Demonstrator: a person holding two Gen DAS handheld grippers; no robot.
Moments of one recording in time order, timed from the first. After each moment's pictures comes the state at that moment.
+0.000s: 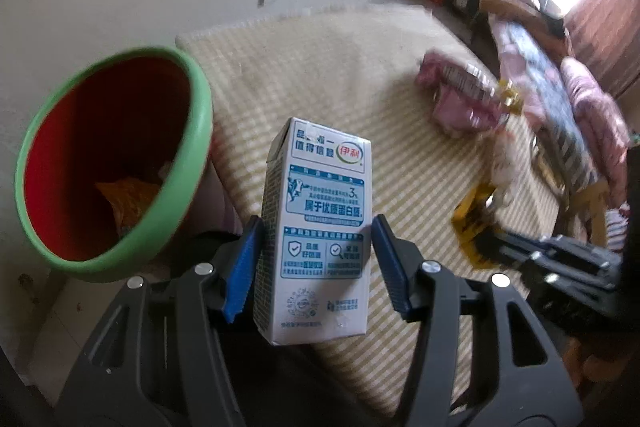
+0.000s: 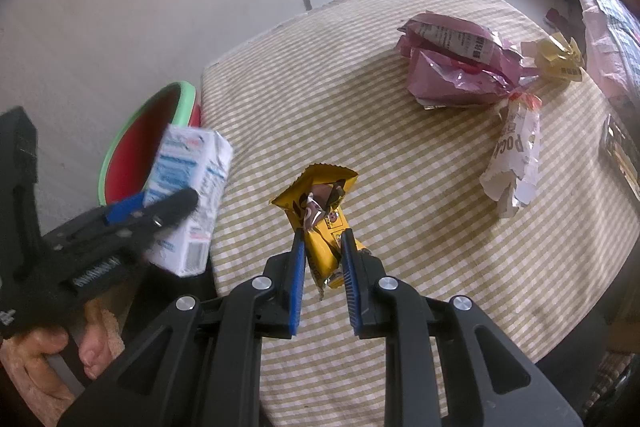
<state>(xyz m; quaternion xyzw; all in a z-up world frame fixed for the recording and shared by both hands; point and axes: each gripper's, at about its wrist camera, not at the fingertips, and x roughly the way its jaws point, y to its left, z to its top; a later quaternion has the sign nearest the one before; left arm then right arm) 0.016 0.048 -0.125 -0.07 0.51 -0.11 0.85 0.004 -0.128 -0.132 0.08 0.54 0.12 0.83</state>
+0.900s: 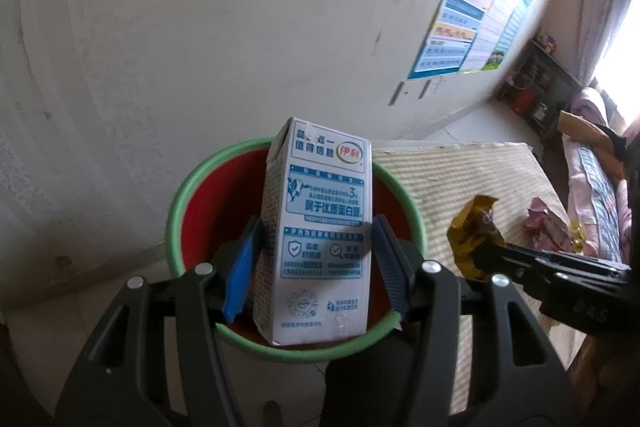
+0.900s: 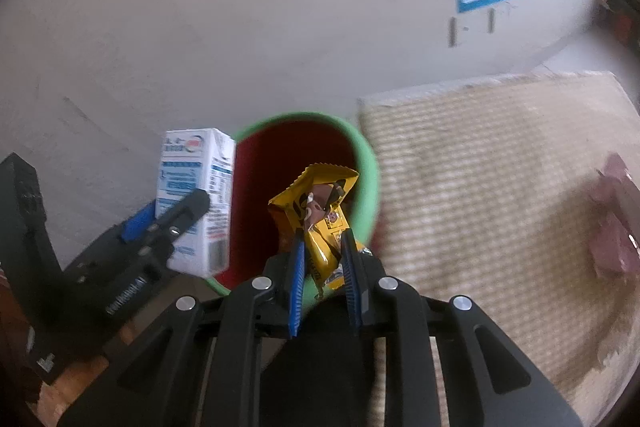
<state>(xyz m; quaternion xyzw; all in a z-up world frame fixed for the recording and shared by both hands) 0.030 0.211 -0.086 -0.14 0.40 0.07 0.90 0.087 0.050 -0.090 0.03 0.52 0.28 0.81</state>
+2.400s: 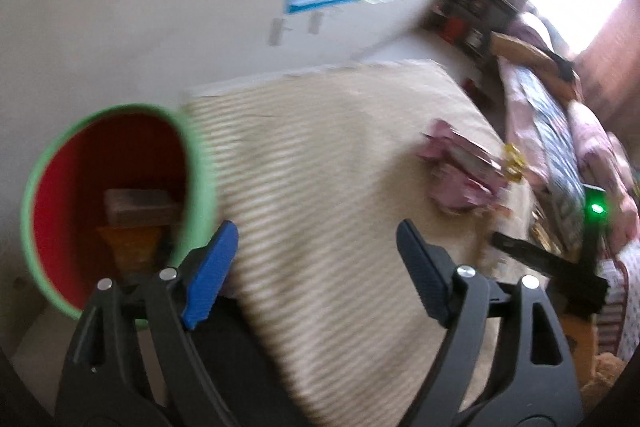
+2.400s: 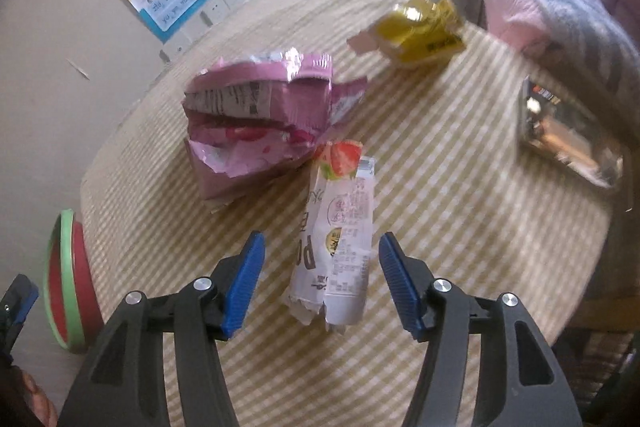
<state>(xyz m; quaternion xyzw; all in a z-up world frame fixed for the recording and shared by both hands) 0.067 0.028 -0.097 -0.09 0.48 -0.10 0.87 0.069 -0.261 -0.169 0.18 0.54 -0.05 0.82</state>
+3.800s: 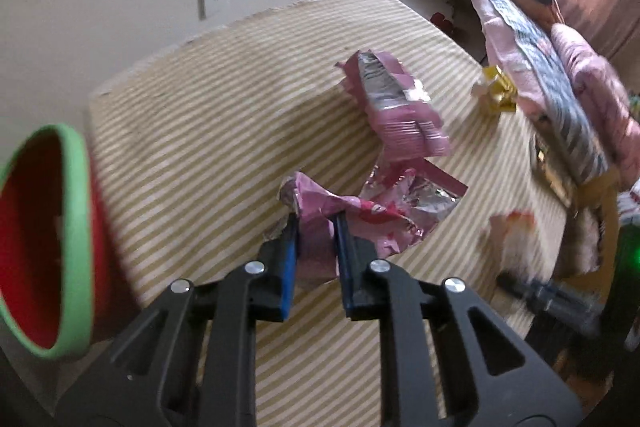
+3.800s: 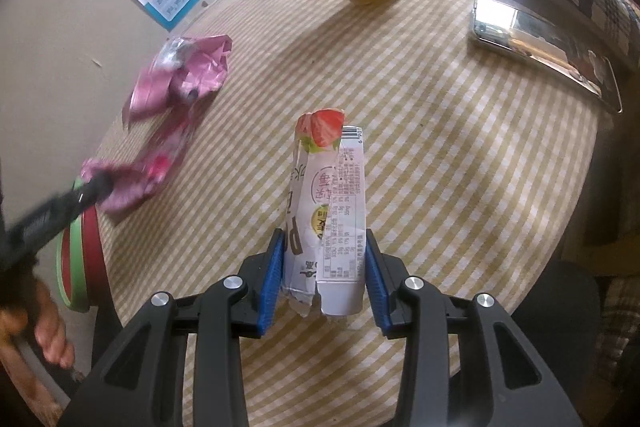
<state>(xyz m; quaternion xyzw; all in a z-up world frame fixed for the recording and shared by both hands) 0.084 -0.041 -0.143 0.00 0.52 -0.14 0.84 -0.015 -0.263 -0.172 0.22 0.54 -0.03 0.81</state>
